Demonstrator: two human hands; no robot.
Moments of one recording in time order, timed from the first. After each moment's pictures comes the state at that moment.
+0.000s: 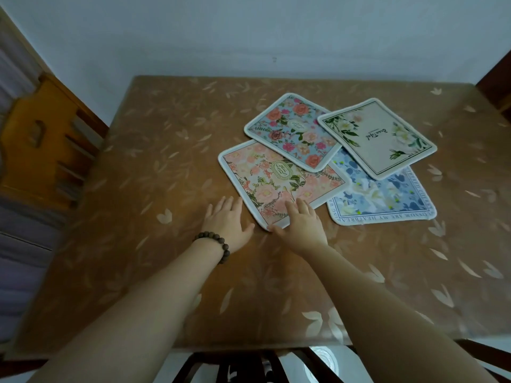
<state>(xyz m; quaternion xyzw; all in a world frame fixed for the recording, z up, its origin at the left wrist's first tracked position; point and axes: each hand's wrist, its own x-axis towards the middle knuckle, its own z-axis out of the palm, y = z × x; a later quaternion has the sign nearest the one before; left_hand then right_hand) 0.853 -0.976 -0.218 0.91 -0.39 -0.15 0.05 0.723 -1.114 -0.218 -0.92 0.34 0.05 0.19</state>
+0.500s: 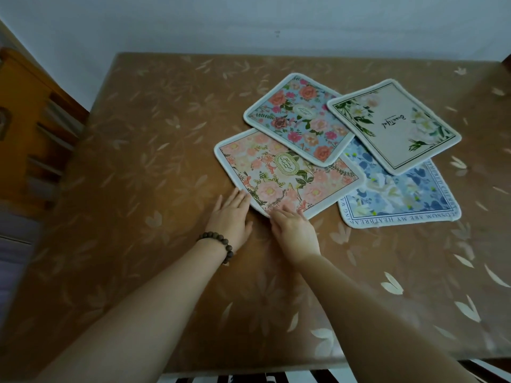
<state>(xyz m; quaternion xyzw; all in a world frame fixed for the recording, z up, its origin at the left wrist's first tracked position) 0.881 -1.004 -0.274 0.87 -0.46 -0.13 0.07 0.751 -1.114 -0.264 -0.94 0.25 -0.05 0.21</state>
